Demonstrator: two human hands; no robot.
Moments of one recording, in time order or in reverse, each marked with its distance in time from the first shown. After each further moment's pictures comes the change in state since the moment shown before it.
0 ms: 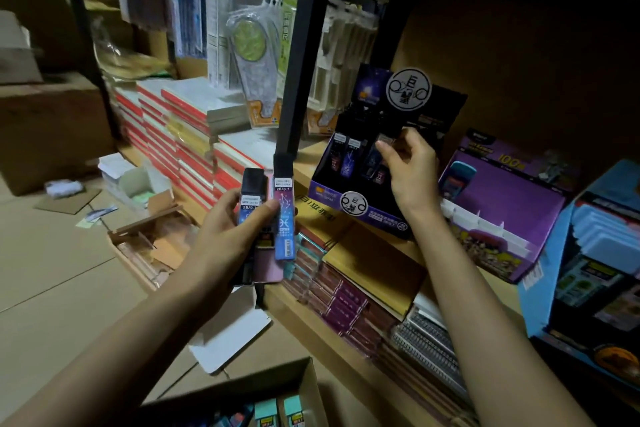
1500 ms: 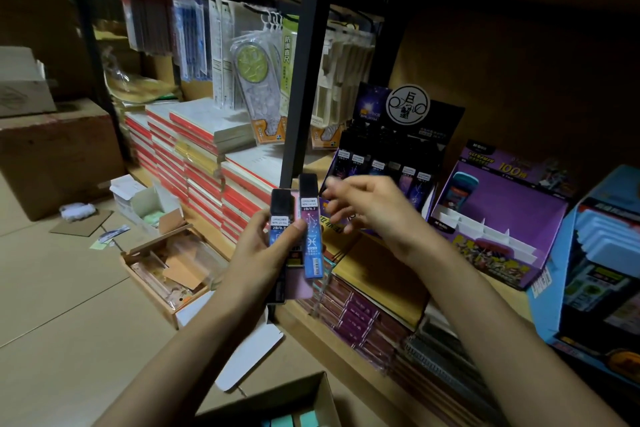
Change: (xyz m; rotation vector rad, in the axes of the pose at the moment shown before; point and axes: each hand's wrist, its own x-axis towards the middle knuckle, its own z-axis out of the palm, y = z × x) left_hand -0.002 -0.001 0.015 0.028 -0.053 0.044; right_hand -0.039 -0.070 0.007 0.244 -0.579 0.391
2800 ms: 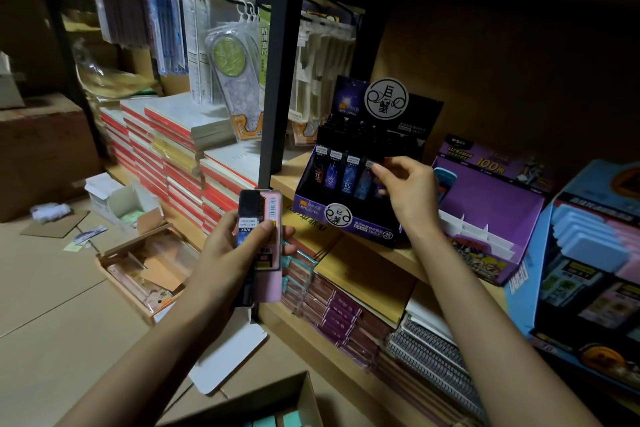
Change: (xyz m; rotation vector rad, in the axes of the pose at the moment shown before) left_hand 0.009 -0.013 -0.004 -0.087 -0.004 -0.028; right_hand 0.039 0.061 -0.067 -0.149 0.669 -0.156
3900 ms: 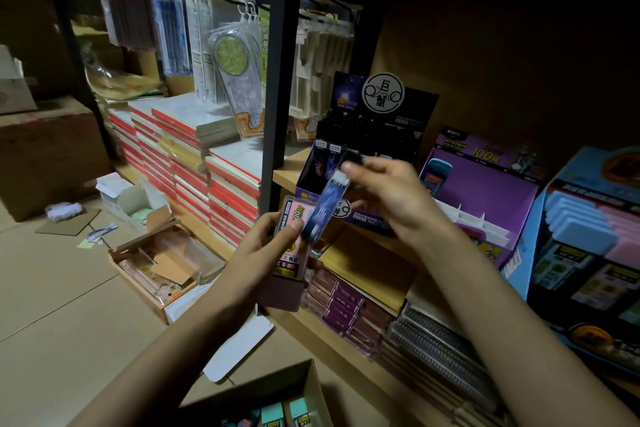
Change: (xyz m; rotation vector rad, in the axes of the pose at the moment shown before) left_hand -0.011 -0.006 0.016 0.082 -0.135 -0.088; right_hand -0.050 -0.066 -0.014 0.358 -0.465 0.263
